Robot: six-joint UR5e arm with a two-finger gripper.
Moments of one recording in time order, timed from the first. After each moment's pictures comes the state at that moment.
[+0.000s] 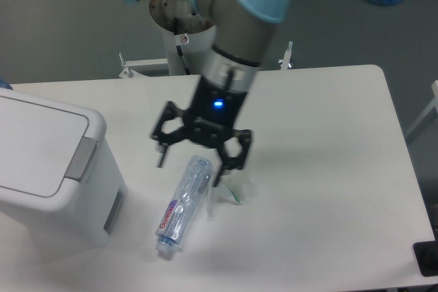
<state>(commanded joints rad) 2.34 -1.78 -1.54 -0.92 0.98 0.50</state>
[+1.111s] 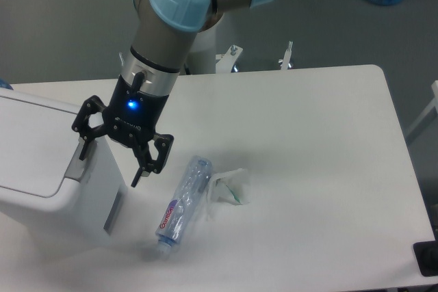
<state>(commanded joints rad) 2.27 -1.77 -1.58 -0.91 0.99 0.50</state>
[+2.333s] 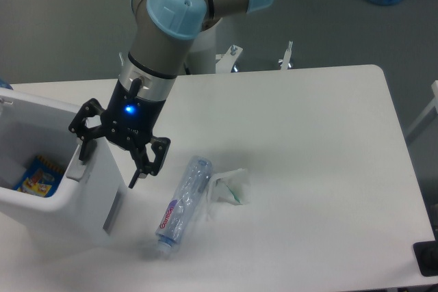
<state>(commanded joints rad) 2.27 -1.77 -1.57 -0.91 0.99 0.50</state>
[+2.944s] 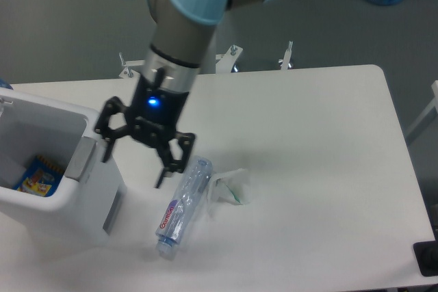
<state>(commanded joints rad) 2.40 -1.78 -1.55 -0.88 1.15 0.66</state>
